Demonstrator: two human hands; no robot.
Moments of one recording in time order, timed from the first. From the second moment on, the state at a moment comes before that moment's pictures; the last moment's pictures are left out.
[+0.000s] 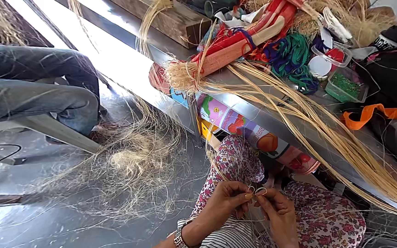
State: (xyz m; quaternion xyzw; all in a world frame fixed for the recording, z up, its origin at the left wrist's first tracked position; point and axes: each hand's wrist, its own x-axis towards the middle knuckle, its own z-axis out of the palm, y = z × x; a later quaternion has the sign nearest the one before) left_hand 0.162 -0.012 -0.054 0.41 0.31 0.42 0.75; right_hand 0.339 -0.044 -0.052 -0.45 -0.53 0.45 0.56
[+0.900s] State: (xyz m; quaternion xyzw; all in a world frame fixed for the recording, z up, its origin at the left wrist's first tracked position) left_hand 0.178 -0.002 -0.060 0.57 0.34 0.44 0.60; right_hand 0.353 -0.039 -0.029 -0.55 -0.56 0.40 0.47
